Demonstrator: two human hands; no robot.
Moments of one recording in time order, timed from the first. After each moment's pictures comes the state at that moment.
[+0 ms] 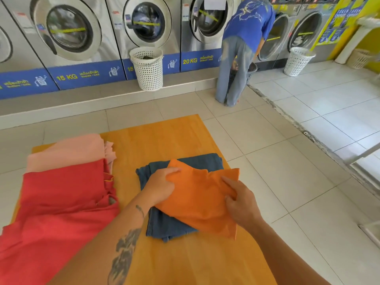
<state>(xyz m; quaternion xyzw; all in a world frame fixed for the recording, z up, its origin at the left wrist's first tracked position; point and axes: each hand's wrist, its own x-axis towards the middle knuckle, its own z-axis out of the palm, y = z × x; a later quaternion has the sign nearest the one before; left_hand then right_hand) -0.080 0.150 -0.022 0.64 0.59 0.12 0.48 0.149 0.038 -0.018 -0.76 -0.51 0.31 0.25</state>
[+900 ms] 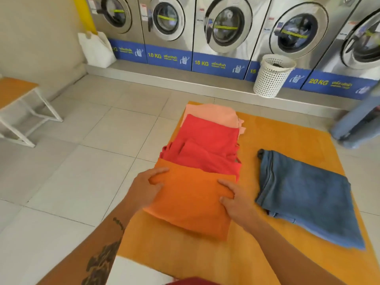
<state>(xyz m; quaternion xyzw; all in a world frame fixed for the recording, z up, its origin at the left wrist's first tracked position) -0.403 -0.105 -0.036 0.40 0.76 0.36 0.36 -0.133 -0.018 -0.041 -0.55 -0.64 0.51 0.16</state>
